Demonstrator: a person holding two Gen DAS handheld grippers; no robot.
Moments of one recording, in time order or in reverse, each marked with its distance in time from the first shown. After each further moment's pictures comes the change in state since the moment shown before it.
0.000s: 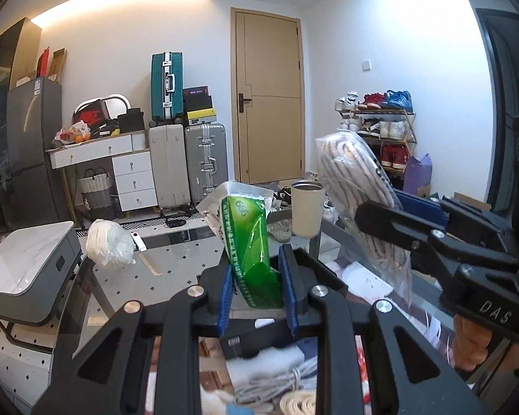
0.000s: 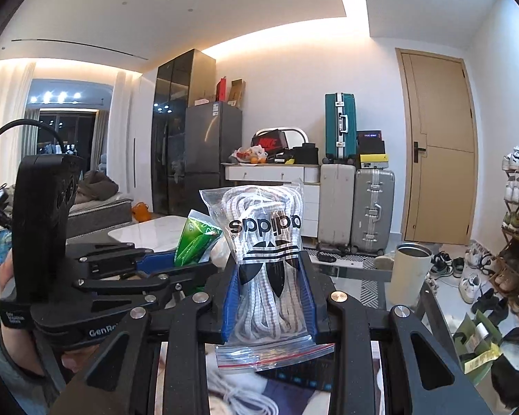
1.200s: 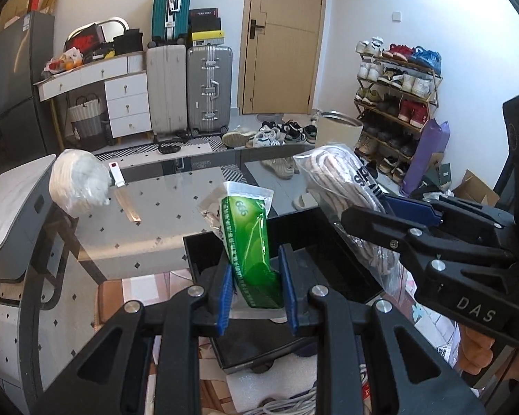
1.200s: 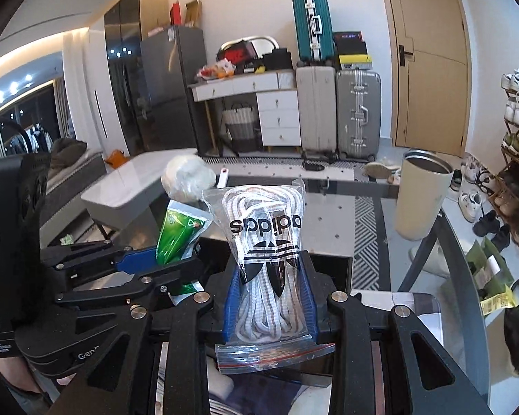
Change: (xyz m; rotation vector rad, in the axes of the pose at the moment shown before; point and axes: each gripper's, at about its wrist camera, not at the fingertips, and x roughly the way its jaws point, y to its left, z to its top) left arm 0.123 0.029 -0.006 -0.118 0.309 -0.021; right arm 0.161 -0.075 -0.026 0.151 0.424 -0.050
